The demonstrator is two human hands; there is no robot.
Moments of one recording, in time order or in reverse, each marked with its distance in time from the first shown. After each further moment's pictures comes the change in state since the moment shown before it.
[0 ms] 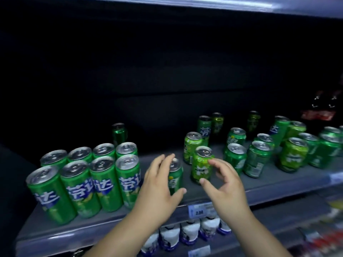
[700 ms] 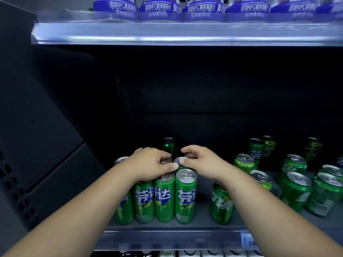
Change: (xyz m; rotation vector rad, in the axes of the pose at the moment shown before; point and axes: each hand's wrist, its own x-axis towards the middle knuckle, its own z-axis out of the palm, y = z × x) left_hand 0.056 -0.080 -0.173 0.438 -0.308 -0.147; right_hand 0.113 -0.108 0.141 0.083 -0.668 0.043
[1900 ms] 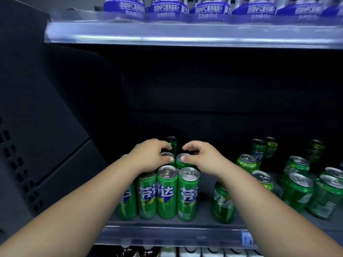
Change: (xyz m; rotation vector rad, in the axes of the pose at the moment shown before) left_hand 0.012 -0.011 -0.002 -0.011 0.132 -0.062; right_hand 0.002 -0.013 0.002 -0.077 0.070 -0.028
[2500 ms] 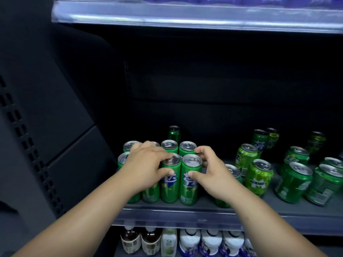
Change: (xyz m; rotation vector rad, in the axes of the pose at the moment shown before) left_hand -0.077 0.002 0.022 0.114 0.201 0.158; right_hand -0.079 0.020 0.026 -0.023 0.053 -0.053
